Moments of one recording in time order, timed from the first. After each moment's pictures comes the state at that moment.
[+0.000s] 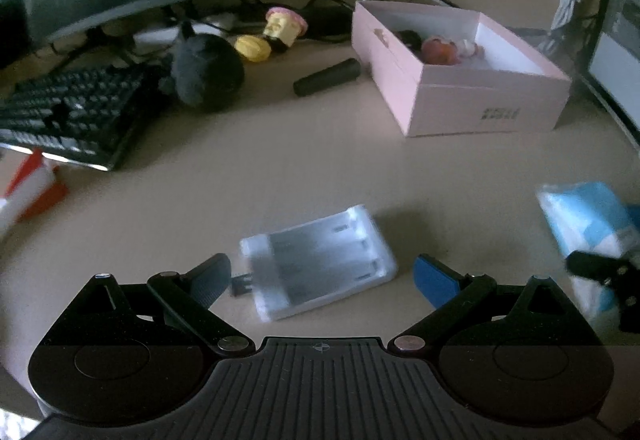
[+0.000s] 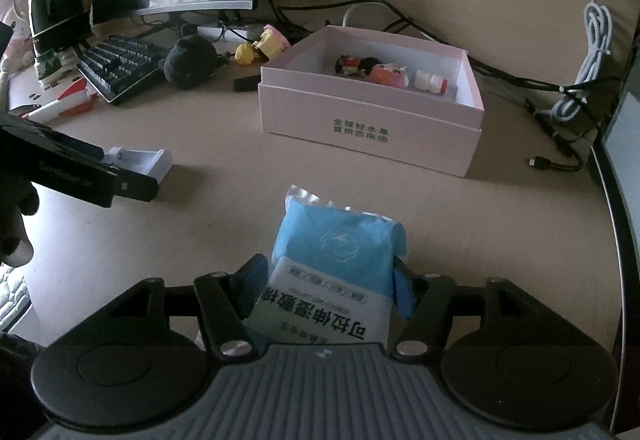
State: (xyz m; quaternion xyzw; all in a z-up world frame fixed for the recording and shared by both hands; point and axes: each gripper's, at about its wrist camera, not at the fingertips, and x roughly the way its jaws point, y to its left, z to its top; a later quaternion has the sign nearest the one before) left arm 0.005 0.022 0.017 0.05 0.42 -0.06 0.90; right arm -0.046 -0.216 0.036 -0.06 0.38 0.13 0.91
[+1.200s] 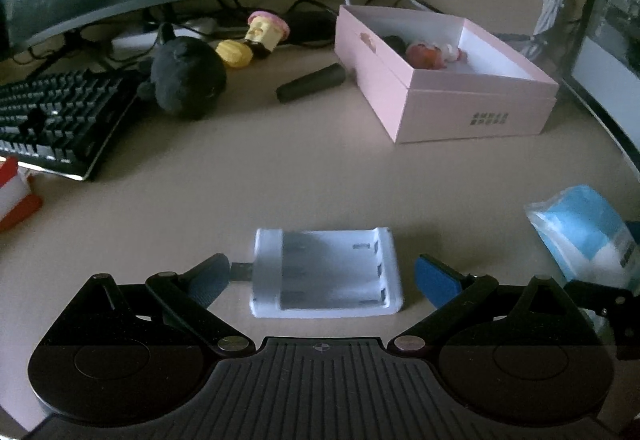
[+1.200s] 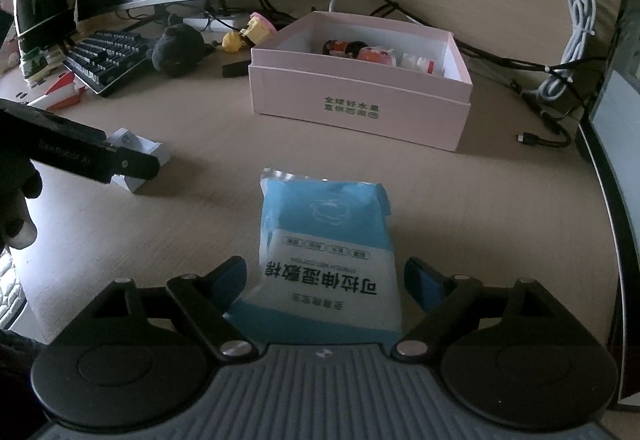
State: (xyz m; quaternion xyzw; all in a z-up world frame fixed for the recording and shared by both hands) left arm 0.014 0.030 0.011 0.02 0.41 -0.11 0.90; right arm -0.054 -0.216 0.028 -0.06 0.39 0.10 0.91
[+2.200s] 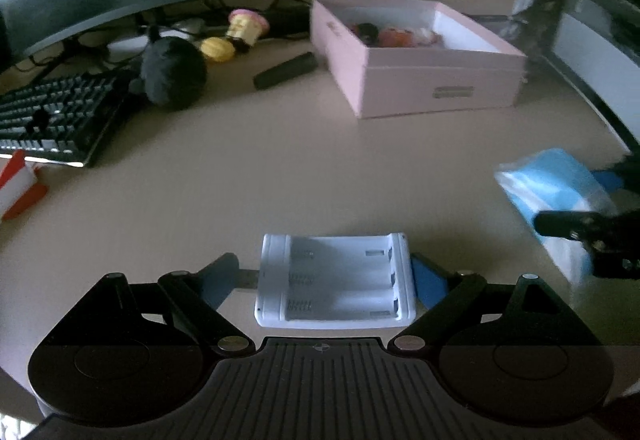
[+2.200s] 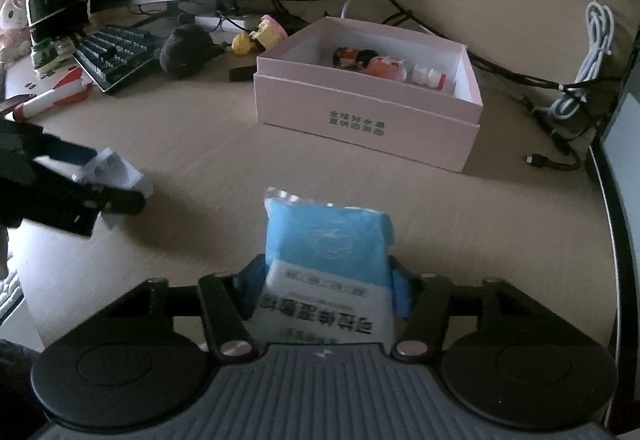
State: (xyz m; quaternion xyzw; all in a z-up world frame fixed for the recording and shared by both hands) left arm -0.024 0.000 0.019 0.05 0.42 -0.10 0.90; right arm -0.041 -0.224 0.037 -0.08 0.39 0.13 0.91
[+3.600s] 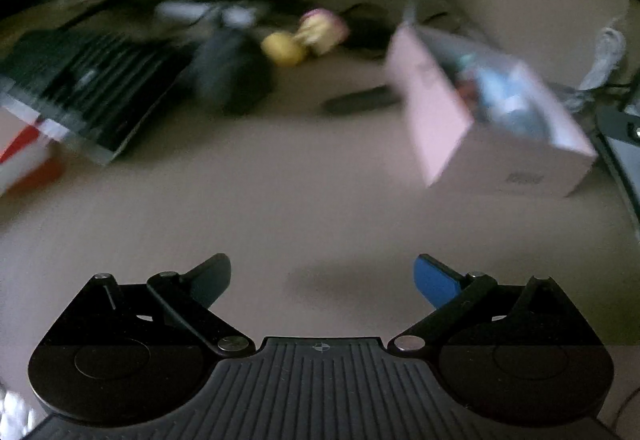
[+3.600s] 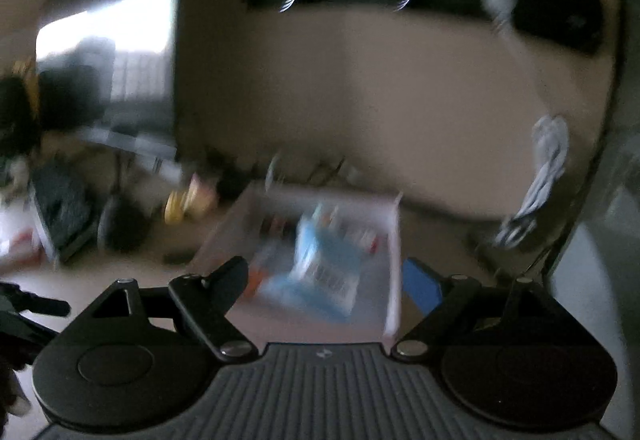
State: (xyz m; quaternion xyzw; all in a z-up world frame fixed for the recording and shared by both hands) left arm 0.047 0.039 0.018 -0.06 0.45 -0.02 0.89; right arm 0.040 -0.225 0.119 -0.04 0.30 0.09 0.95
